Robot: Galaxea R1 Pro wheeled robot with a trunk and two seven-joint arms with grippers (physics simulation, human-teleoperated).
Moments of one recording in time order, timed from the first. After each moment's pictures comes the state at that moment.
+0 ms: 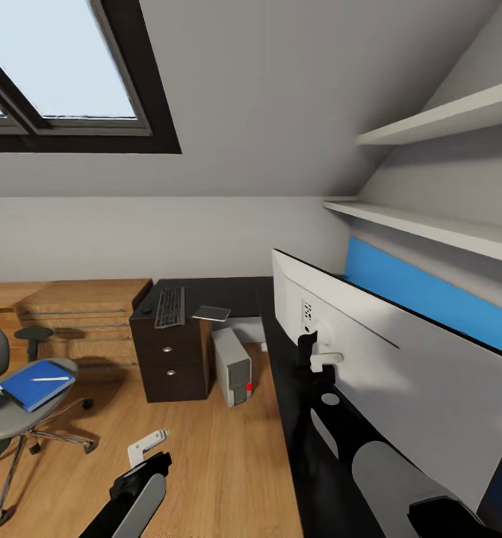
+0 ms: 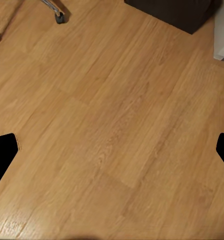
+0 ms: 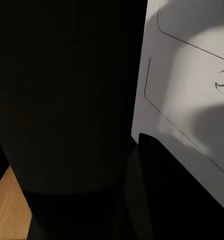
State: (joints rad) left arm -0.28 0.05 -0.33 -1.08 0.79 0.29 0.88; right arm -0.77 0.10 0.14 -0.41 0.04 -0.15 -0.21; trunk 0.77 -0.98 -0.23
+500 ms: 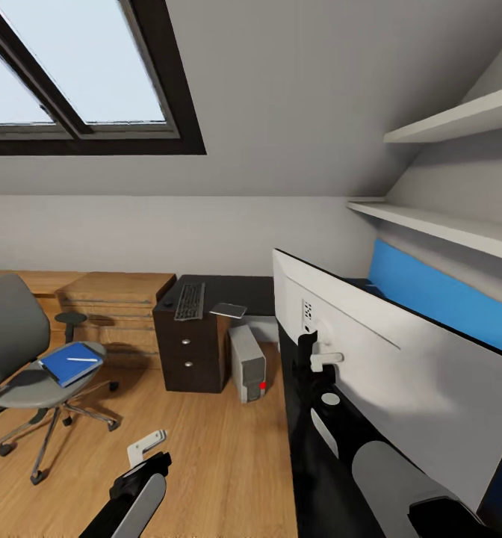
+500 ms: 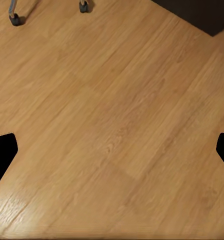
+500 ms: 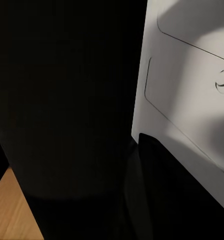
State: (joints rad) left arm -0.28 0.05 -0.33 -1.07 0.79 0.30 0.88; right arm -0.77 0.10 0.14 -0.41 0.04 -0.15 -0.21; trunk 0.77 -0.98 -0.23
